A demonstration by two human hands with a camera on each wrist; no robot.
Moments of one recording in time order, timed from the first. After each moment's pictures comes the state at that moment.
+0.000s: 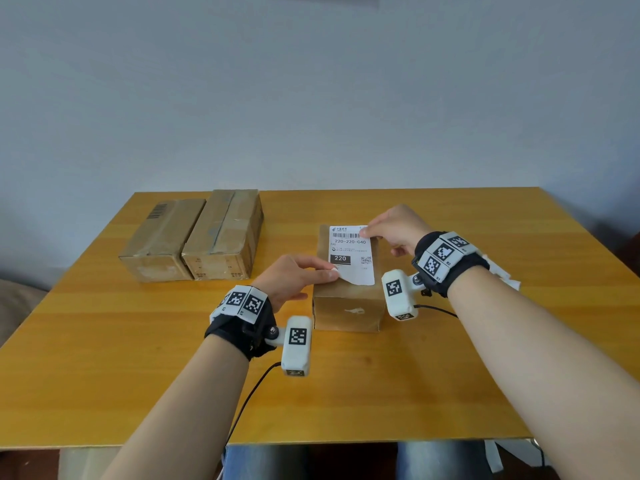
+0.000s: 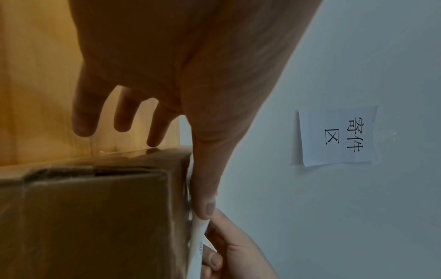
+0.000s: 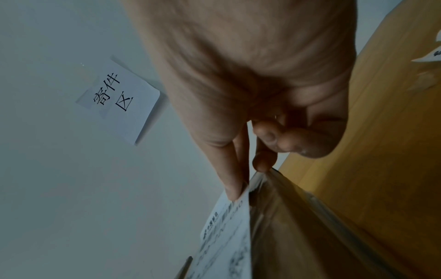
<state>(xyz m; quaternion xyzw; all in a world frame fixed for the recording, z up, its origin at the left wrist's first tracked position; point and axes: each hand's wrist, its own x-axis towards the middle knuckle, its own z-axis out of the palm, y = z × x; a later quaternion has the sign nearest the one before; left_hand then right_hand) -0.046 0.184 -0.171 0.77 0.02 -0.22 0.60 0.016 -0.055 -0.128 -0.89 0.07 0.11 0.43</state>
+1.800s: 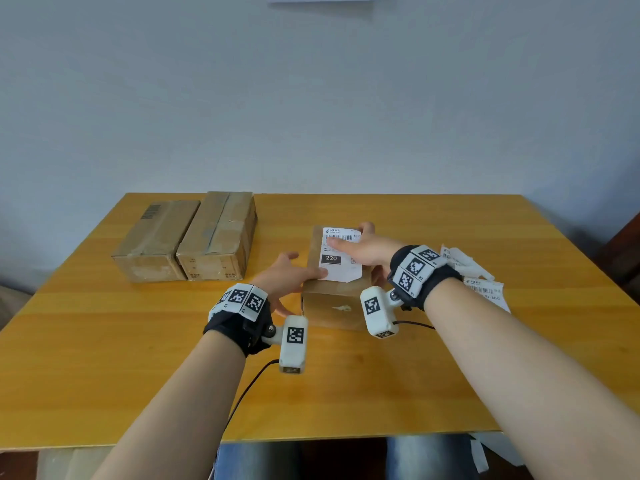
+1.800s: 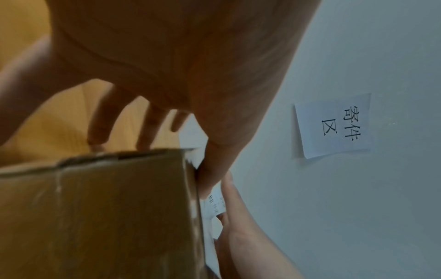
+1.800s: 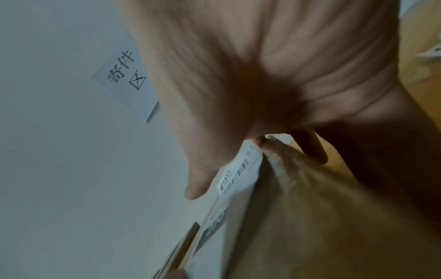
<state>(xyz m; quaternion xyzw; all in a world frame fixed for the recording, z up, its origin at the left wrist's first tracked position) -0.050 0.176 -0.161 0.77 0.12 -0.25 0.58 0.000 -0.019 -0.142 -0.91 0.10 0.20 0.35</state>
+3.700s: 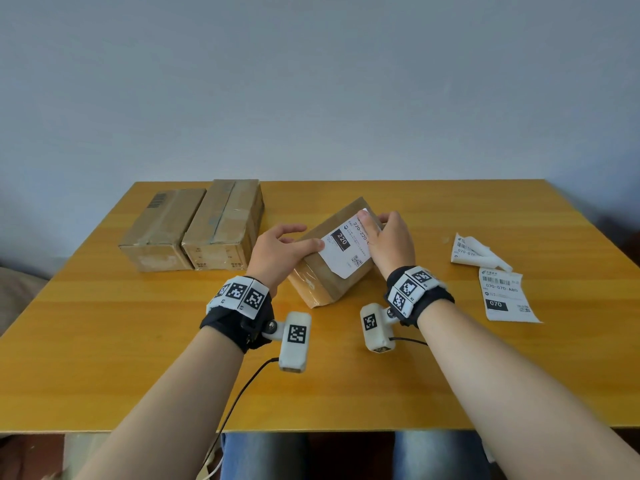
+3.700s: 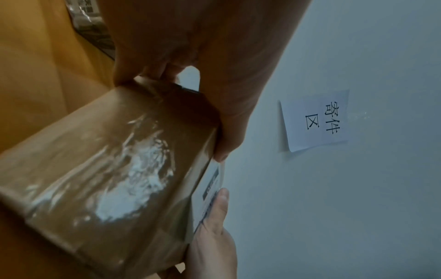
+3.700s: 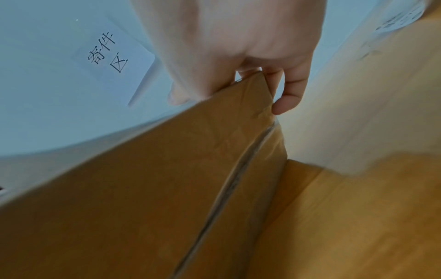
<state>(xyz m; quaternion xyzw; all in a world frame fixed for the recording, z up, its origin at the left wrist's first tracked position) -0.050 0.184 -0.158 0.77 0.10 -0.04 0.64 0.008 -0.029 -0.205 -0.88 0.11 -0.13 0.44</state>
